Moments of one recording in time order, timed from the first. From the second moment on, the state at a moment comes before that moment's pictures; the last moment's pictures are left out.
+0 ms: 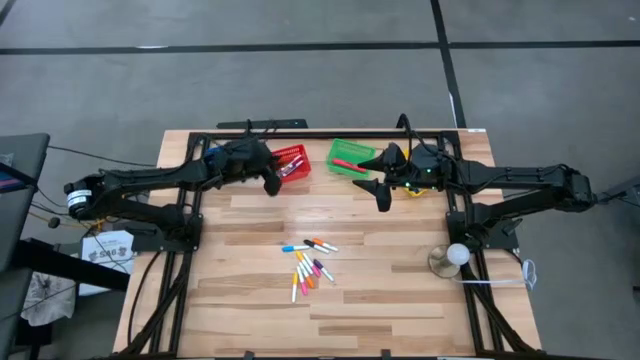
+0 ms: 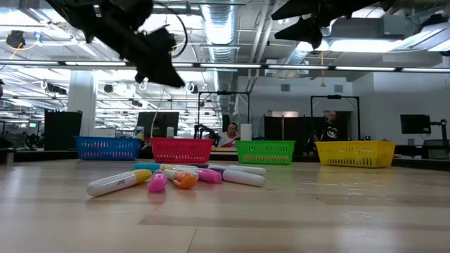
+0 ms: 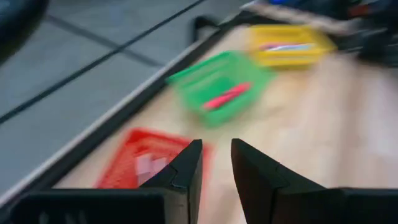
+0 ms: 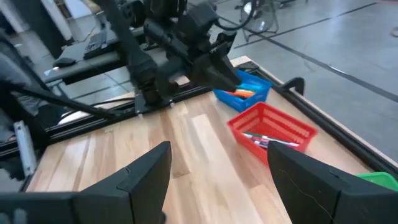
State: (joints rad) left arm 0.35 1.15 0.67 0.03 -0.16 -0.06; right arm -0.14 1.07 0.84 -0.06 0.03 0.18
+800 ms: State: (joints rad) left arm -0.36 0.84 0.66 0.04 -0.16 -0.29; right arm 0.08 1.54 0.84 0.24 0.03 0.47
